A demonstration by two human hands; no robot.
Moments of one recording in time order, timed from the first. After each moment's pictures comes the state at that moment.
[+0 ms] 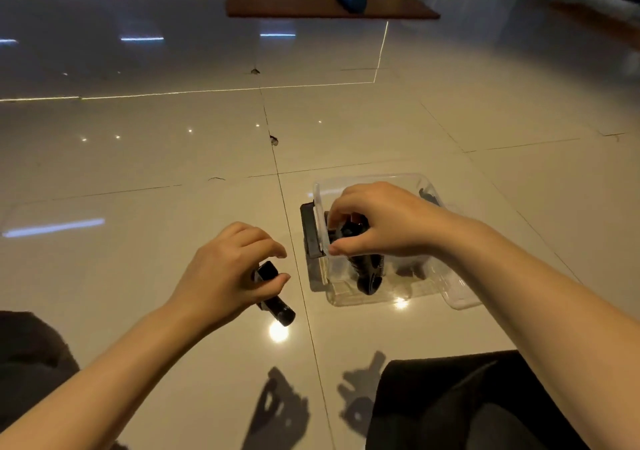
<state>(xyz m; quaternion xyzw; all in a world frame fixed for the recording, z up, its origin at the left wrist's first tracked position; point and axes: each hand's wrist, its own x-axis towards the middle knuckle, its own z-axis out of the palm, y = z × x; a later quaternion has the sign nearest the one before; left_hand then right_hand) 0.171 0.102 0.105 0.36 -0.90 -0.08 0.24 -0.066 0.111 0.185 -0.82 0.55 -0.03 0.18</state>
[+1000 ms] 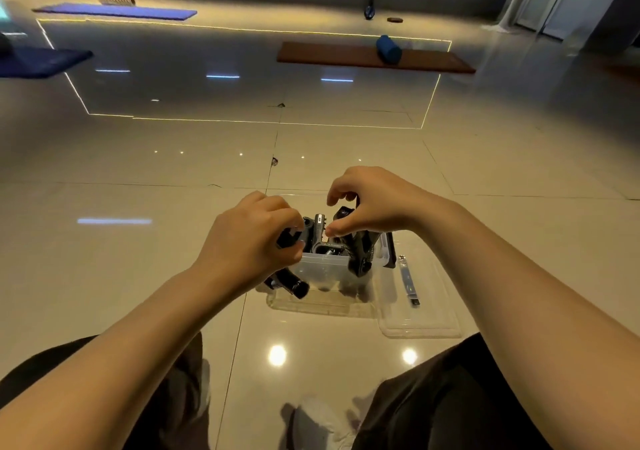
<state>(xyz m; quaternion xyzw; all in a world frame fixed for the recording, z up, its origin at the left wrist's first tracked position) -0.059 0.206 0.175 0.46 -0.85 0.04 0.25 -0.263 0.157 0.219 -0.85 0.51 -0.05 0.15</state>
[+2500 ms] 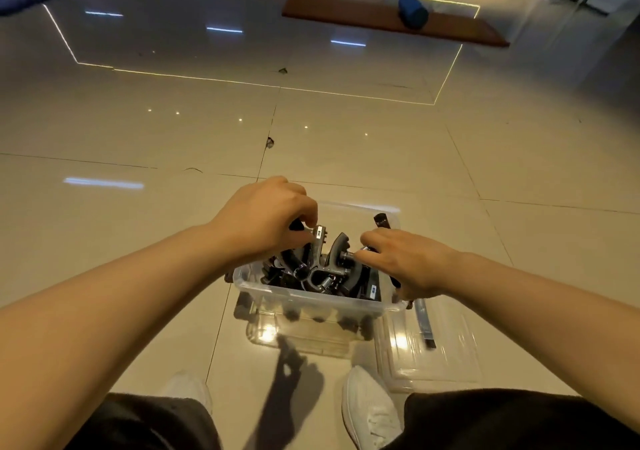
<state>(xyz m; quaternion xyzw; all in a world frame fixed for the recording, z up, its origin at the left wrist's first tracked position) -0.085 0.018 0.129 0.45 -0.89 -0.03 0.09 -0.325 0.017 0.086 -0.91 0.33 0.23 -0.04</state>
